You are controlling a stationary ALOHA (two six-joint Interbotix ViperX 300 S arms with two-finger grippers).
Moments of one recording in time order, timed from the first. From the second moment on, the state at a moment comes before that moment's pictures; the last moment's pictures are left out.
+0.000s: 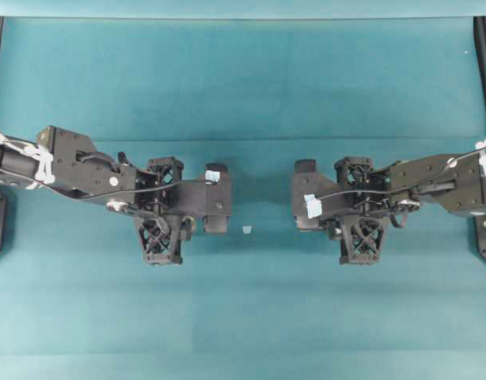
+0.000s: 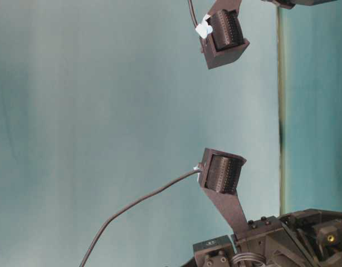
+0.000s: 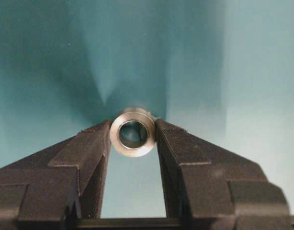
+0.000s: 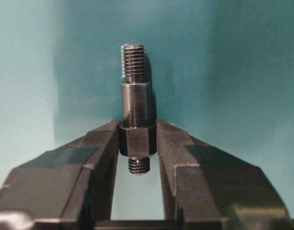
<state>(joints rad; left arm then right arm) 0.02 0.15 0.59 0.02 0.48 0.00 -0.03 0.02 0.79 0.03 0.46 -0.06</state>
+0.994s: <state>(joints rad) 0.02 0.06 0.63 0.02 0.44 0.00 -0.05 -0.04 0.83 0.03 0.42 -0.06</state>
